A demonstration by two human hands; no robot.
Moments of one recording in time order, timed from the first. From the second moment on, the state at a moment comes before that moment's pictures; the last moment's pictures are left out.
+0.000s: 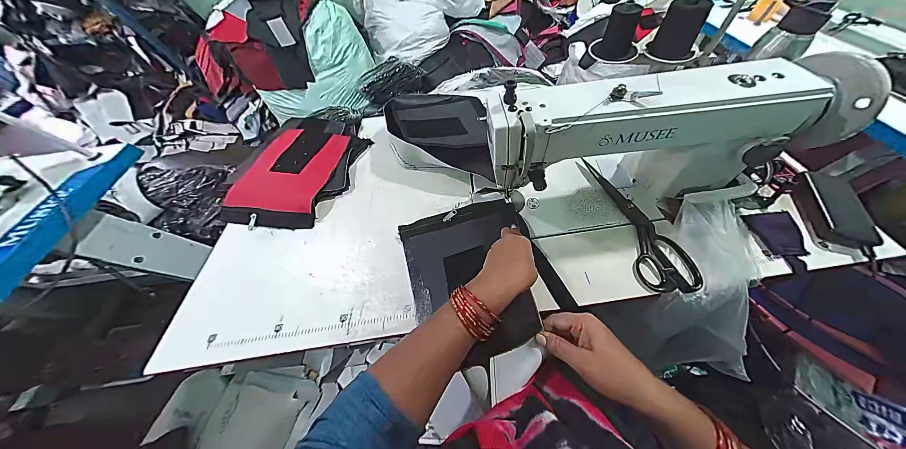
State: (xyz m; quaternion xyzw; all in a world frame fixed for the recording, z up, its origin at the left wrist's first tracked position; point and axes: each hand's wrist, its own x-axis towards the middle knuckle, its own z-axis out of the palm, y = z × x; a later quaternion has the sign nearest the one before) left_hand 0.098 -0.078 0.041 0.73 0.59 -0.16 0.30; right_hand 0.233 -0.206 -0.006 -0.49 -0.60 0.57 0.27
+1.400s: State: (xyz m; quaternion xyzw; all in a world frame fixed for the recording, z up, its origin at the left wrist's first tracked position) left_hand 0.060 -0.079 0.018 0.75 0.54 0.03 0.37; right_hand 0.196 -0.093 -0.023 -0.65 -0.53 0.41 0.35
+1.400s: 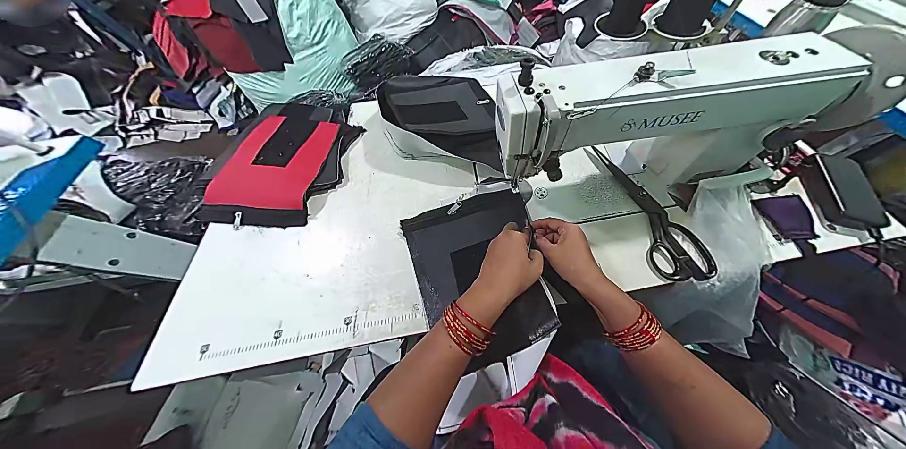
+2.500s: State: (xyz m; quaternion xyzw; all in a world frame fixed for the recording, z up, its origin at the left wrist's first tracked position) left_hand 0.034 -0.116 -0.027 0.86 0.40 0.25 0.20; right_hand 0.175 -0.112 -0.014 -0.64 -0.73 0.21 0.11
